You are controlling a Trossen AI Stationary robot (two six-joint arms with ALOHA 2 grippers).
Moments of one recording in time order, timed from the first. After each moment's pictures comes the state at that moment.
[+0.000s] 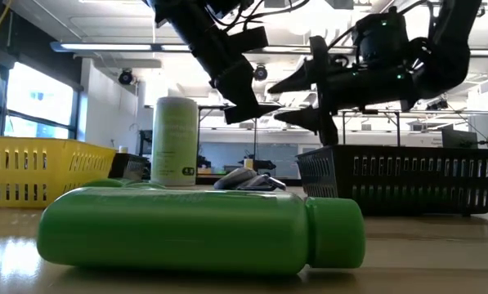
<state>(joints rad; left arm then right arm) 0.05 1.71 1.27 -0.29 -0.41 0.20 -0.16 1.63 0.45 1.11 0.07 0.78</state>
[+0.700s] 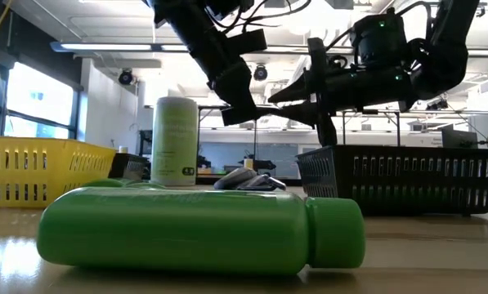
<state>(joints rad) 0.05 1.71 1.27 -0.31 -0.41 0.20 -0.16 1.64 0.46 1.11 0.08 0.76</state>
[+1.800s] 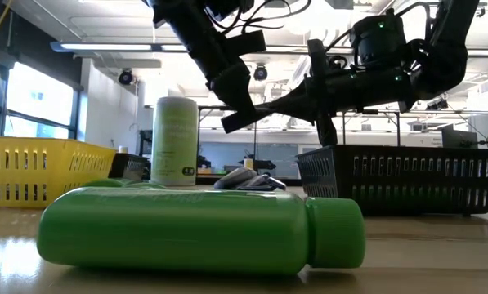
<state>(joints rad) 0.05 1.71 1.27 -0.32 -0.40 0.18 -0.16 1.64 0.46 1.11 0.07 0.73</state>
